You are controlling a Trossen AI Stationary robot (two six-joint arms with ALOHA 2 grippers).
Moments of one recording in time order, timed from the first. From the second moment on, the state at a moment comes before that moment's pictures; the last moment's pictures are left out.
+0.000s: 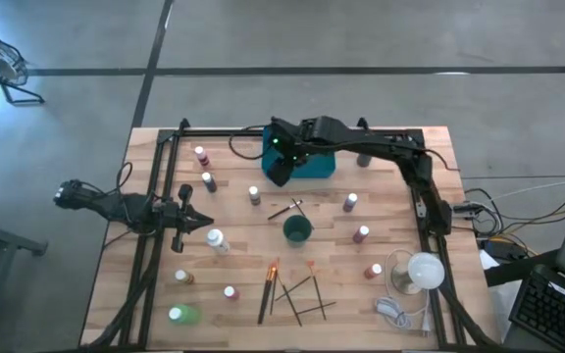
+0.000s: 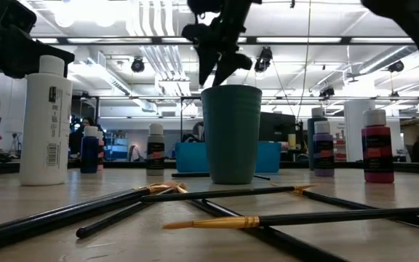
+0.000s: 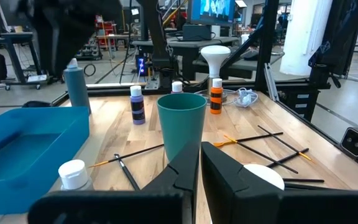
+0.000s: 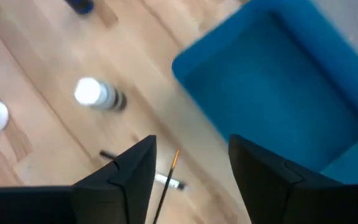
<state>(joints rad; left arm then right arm) -0.30 0.04 0.07 -0.13 -0.25 -0.01 -0.24 2.13 2.19 -1.21 0.12 0.44</state>
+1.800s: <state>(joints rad) -0.30 0.04 0.07 -0.13 -0.25 -0.01 -0.20 2.32 2.06 -1.19 0.10 0.61</state>
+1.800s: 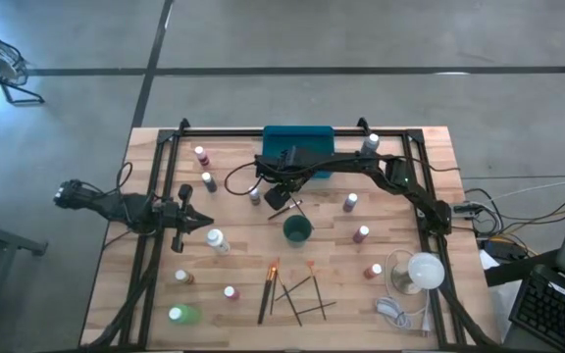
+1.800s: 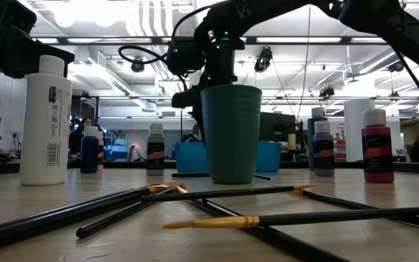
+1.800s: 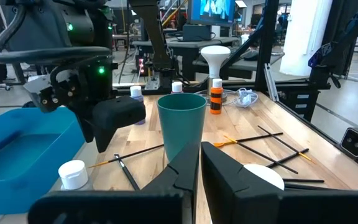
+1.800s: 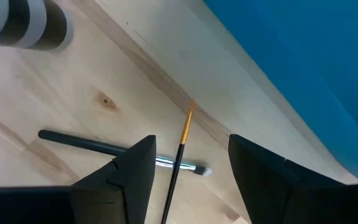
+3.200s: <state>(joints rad) -0.30 0.04 0.07 -0.13 -0.25 -0.01 -0.20 2.32 2.04 -1.14 0.10 0.68</state>
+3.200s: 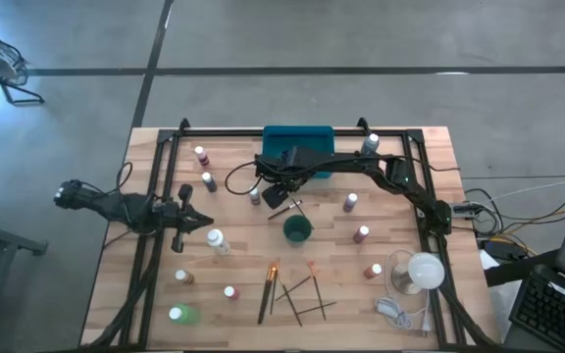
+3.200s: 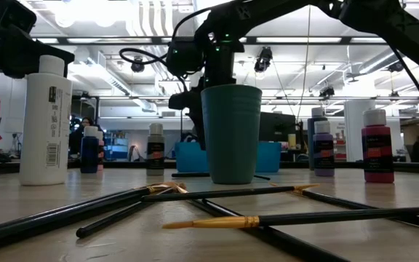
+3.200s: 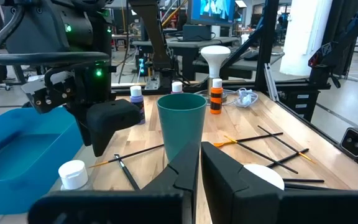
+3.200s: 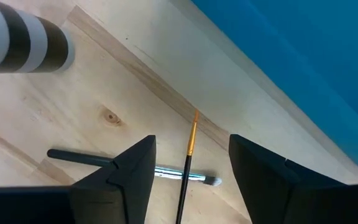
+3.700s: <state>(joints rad) -0.30 0.04 0.07 -0.13 -0.25 -0.01 -0.19 2.32 2.04 -1.15 0.10 0.68</state>
